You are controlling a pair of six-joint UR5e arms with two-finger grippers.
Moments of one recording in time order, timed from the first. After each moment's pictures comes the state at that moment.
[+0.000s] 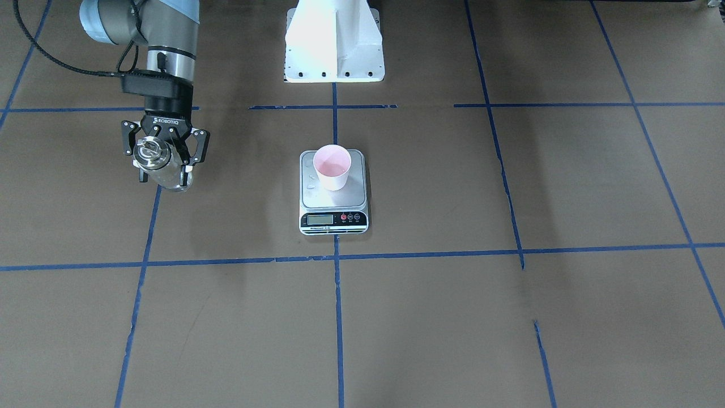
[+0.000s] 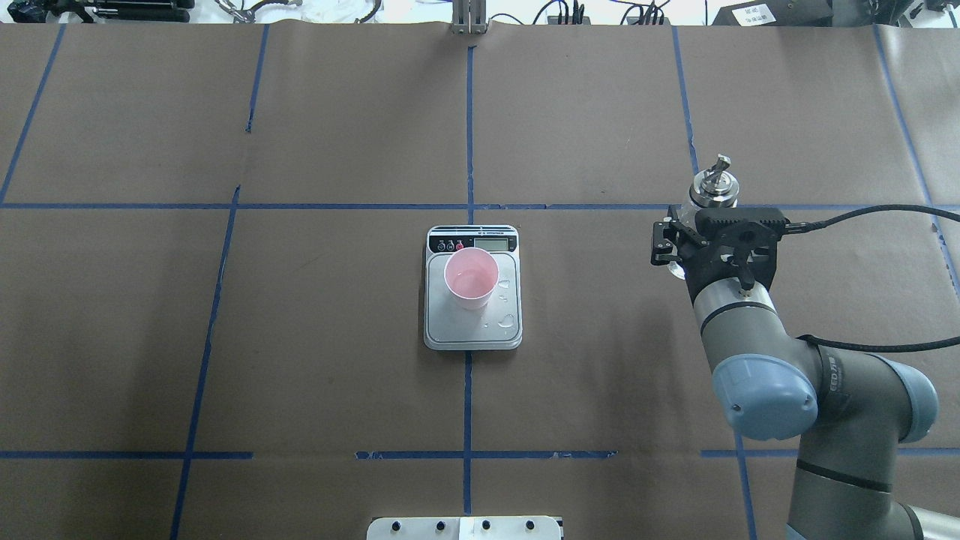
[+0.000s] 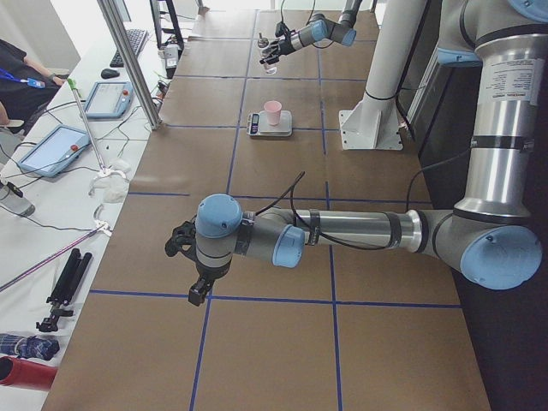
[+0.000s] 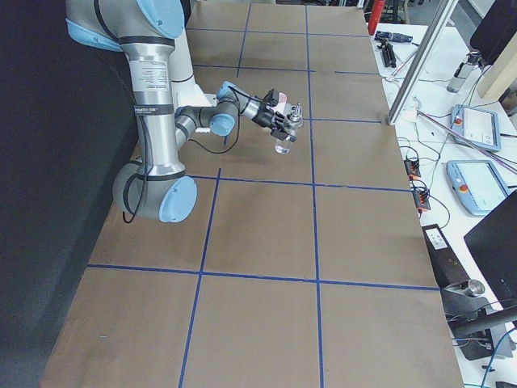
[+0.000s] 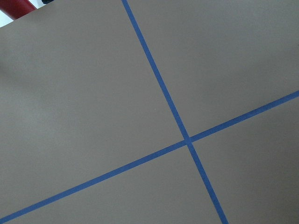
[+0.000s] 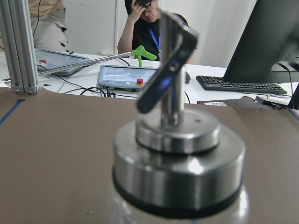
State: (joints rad) left arm -1.63 -1.60 -1.57 -1.81 -2.31 0.27; right arm 0.34 -1.50 2.00 -1.20 0.75 1.32
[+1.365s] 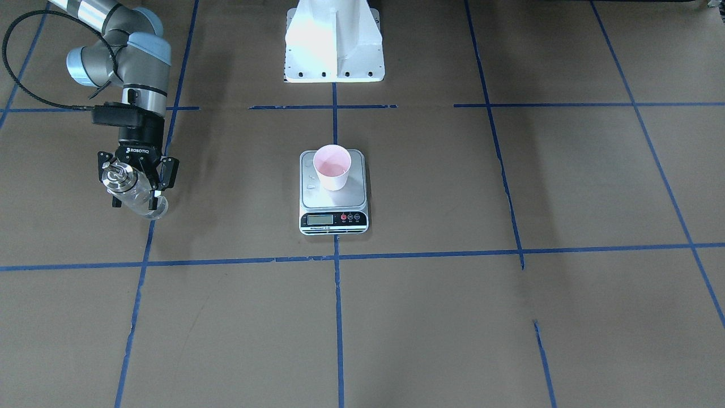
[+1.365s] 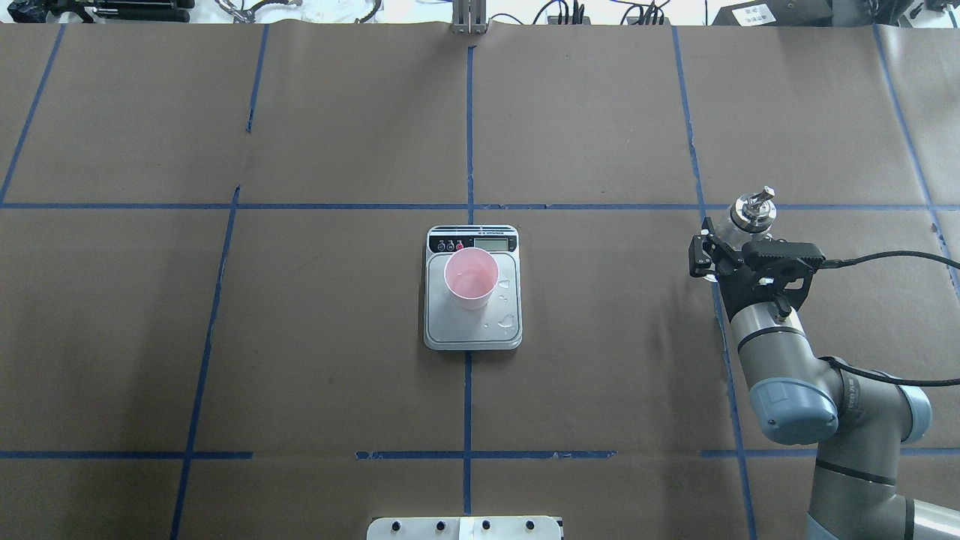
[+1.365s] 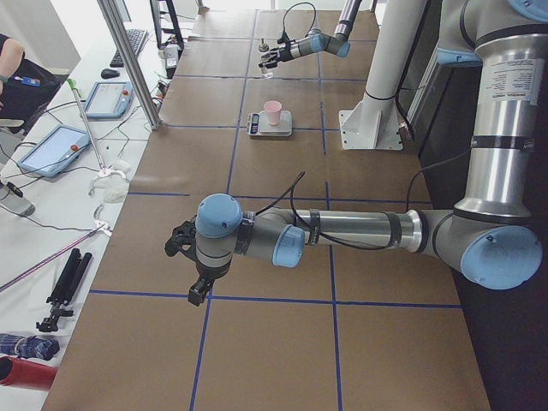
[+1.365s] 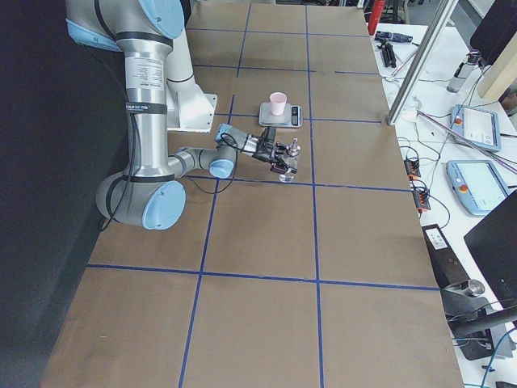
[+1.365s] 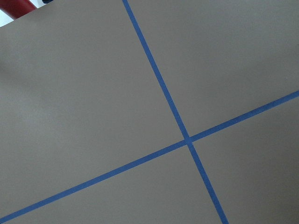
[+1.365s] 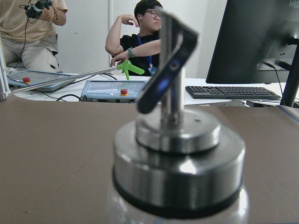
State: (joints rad) left arm -1.63 -1.60 -1.57 -1.81 -2.31 0.27; right arm 0.33 -1.56 1.75 -0.83 0.63 1.31
